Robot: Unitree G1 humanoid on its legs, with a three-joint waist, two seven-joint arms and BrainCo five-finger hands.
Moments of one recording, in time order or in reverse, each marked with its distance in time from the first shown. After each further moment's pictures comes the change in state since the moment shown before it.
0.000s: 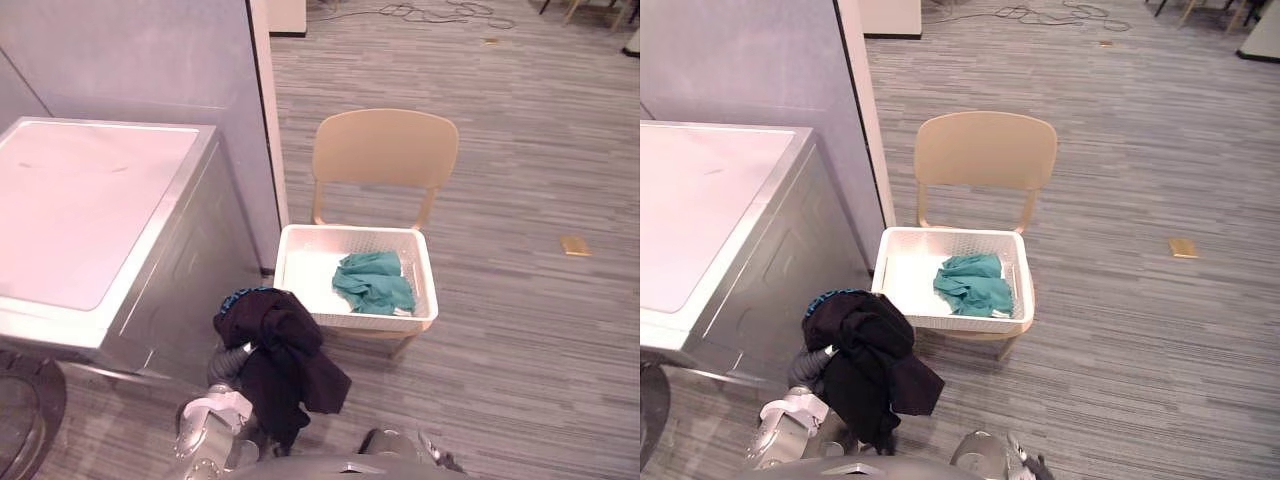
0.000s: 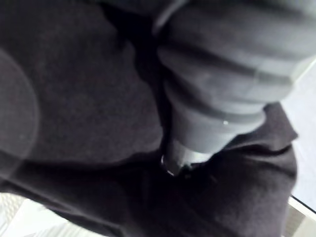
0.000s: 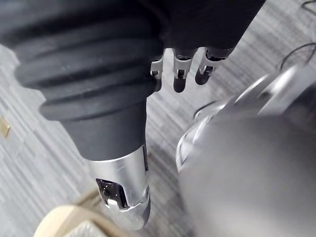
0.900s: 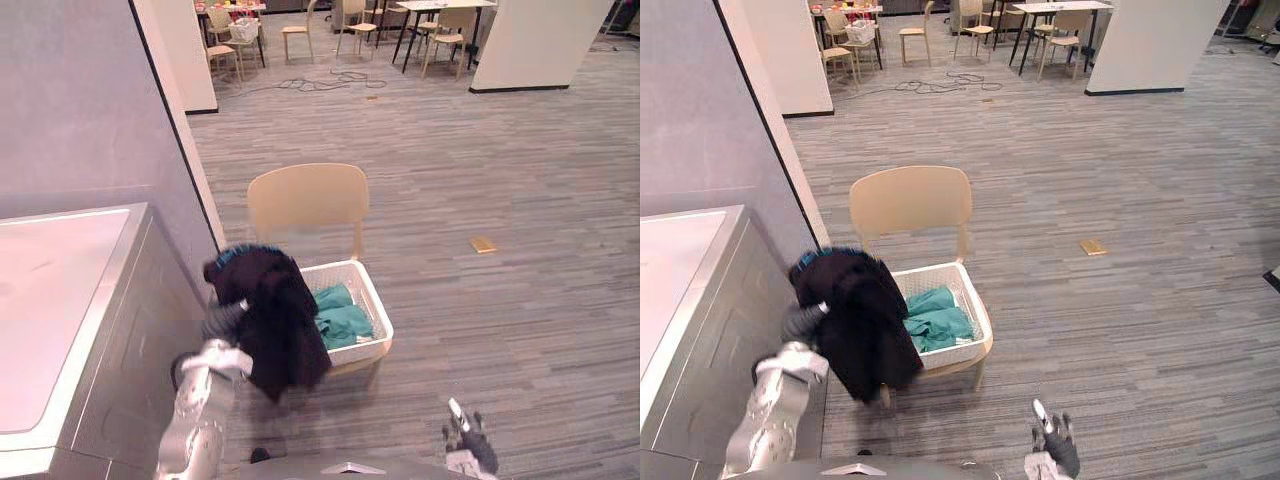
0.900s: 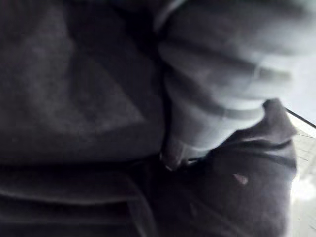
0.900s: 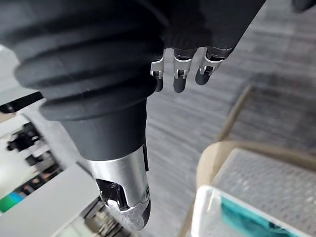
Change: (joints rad) left arm -0.123 0.015 -0.021 -0.036 0.060 -0.051 0.076; right arm 0.269 0.126 -0.036 -0.482 0.114 -0.002 0.010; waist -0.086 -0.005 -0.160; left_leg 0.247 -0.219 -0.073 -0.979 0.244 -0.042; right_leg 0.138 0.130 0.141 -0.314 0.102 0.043
